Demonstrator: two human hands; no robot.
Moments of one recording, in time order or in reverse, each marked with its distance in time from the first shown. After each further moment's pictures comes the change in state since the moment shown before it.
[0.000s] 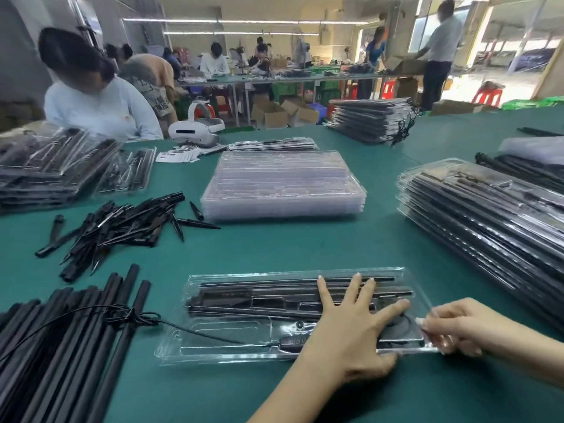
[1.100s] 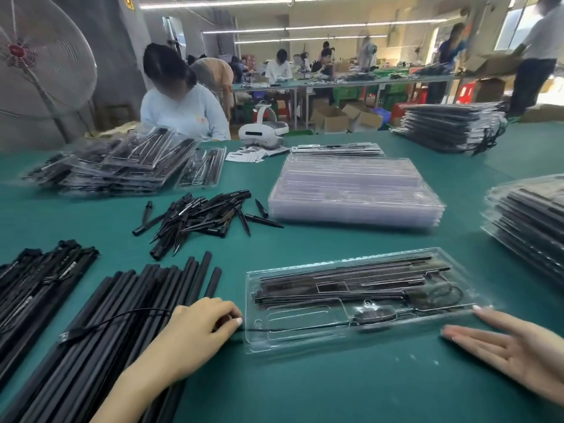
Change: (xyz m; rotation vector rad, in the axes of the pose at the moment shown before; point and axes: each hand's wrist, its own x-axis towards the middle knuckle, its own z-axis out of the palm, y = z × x) left_hand -0.198 -0.148 -0.052 -0.211 0.130 -0.723; right_hand 0.035 -0.023 0.031 0.951 -0.027 0.091
